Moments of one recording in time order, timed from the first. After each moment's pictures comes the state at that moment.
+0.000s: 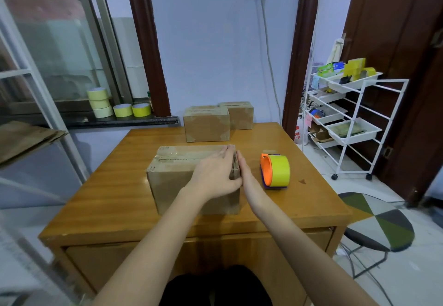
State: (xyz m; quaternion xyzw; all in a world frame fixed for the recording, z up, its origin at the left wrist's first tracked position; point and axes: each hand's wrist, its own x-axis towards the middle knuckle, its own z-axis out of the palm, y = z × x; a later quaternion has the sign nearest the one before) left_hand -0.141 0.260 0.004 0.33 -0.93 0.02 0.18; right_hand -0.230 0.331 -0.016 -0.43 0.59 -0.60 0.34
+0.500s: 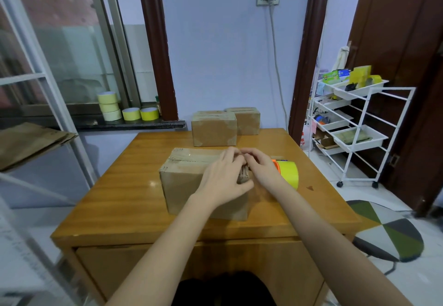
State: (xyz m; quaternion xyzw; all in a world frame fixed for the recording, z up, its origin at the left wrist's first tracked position) left_hand -0.135 0.256 -0.004 0.31 -0.92 0.02 0.22; right_hand -0.272 0.281 -0.018 -0.52 0.62 -0.53 0.23
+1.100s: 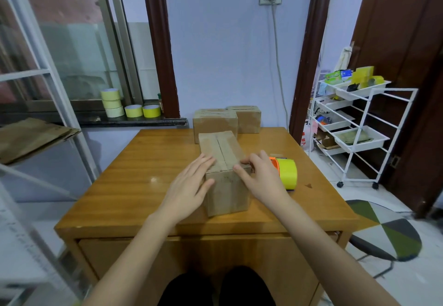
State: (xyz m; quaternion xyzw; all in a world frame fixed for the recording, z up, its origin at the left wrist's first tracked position) left_hand -0.060 0.244 -0.039 0.33 -0.91 -0.05 0.26; right_hand -0.248 0.322 -0.020 -0.60 0.69 -0.41 -0.01
